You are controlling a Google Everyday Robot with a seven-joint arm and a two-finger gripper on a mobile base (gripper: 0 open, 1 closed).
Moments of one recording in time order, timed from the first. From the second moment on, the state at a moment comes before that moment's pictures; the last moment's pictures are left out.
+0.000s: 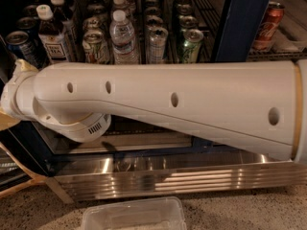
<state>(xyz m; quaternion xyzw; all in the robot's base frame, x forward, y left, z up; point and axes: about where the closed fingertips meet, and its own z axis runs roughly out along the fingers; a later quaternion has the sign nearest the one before) 0.486 0.330 0.917 -0.55 0.58 0.17 0.57</state>
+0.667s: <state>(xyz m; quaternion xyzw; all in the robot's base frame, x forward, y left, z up) 0.509 0.339 0.937 -0.54 0.57 0.15 0.60</state>
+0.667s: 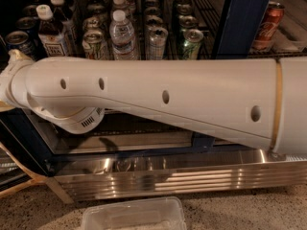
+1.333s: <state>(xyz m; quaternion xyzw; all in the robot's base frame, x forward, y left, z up) 0.550 0.354 0.892 -0.45 0.61 0.17 0.63</state>
